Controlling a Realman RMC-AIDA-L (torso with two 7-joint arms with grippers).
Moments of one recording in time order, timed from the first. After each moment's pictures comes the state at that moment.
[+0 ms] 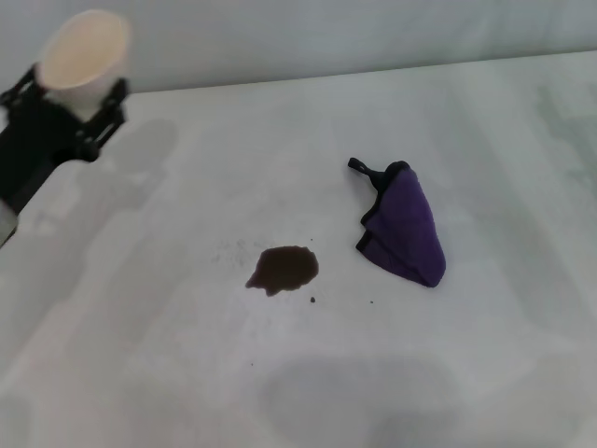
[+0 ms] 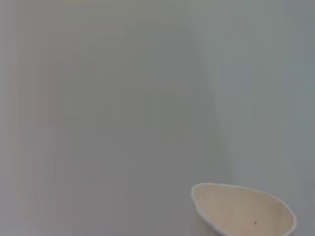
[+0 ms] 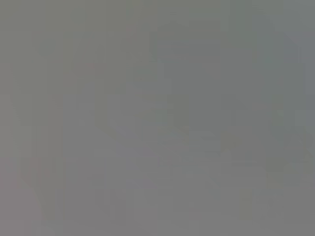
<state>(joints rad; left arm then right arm) -0.62 -2.08 2.85 -0.06 -1.03 1.29 -0.31 0.46 2.02 -0.63 -0.10 2.46 1.30 -2.54</state>
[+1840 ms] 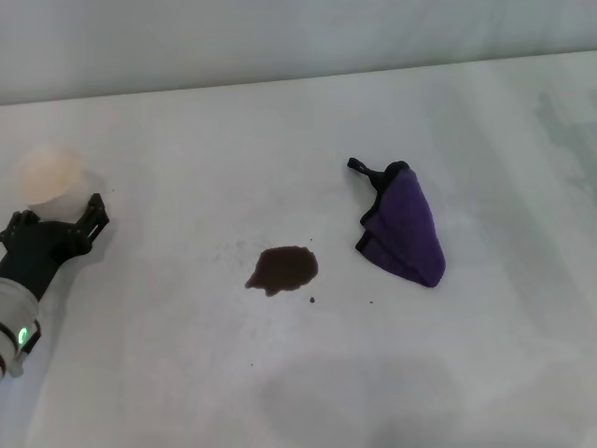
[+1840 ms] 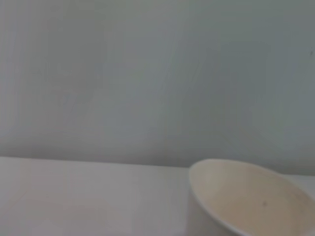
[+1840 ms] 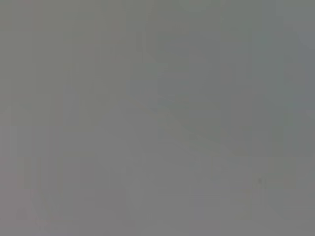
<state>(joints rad) -0.49 -2.09 2.84 0.23 -1.37 0.84 -0.23 0.45 2.02 -0.64 -0.08 2.46 1.29 -2.54</state>
